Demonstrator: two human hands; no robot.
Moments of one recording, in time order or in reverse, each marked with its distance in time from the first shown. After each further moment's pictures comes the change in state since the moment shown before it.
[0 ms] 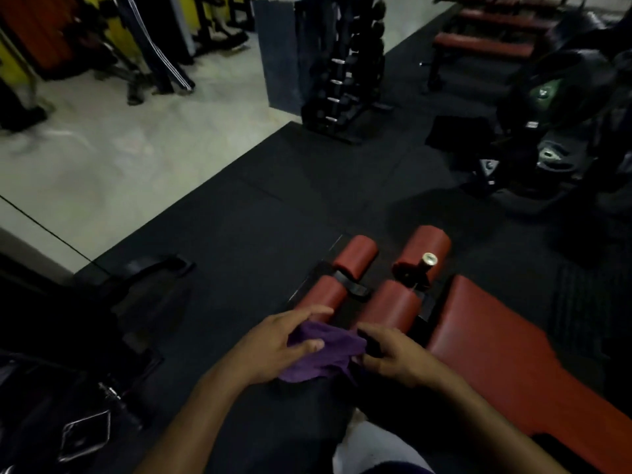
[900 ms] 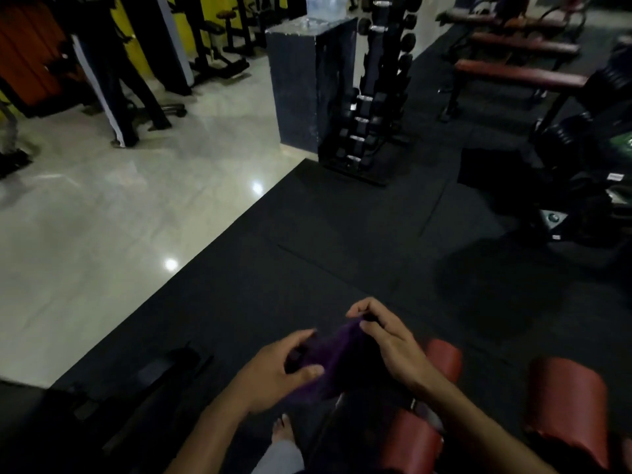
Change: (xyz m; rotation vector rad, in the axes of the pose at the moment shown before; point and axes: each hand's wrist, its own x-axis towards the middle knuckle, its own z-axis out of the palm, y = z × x) left_hand 0.252 -0.238 -0.371 -0.187 -0.002 -0.191; right_hand 0.519 -0.082 -0.067 0.439 0.347 0.028
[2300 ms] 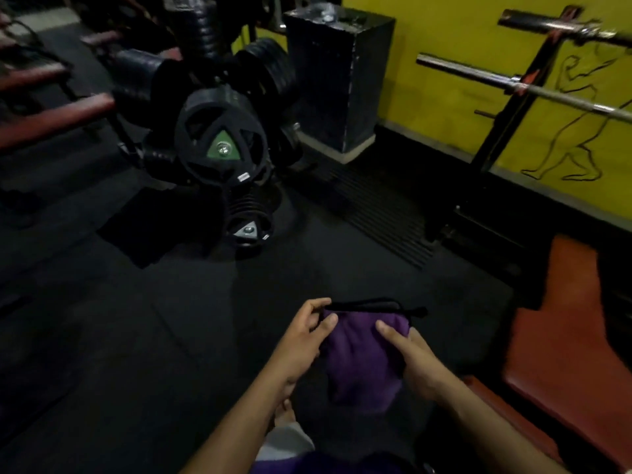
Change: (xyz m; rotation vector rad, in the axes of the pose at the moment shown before) left_hand 0.698 0.405 0.285 -0.017 -1.087 0.143; right_hand 0.151 0.117 -0.508 0.760 1.447 0.244
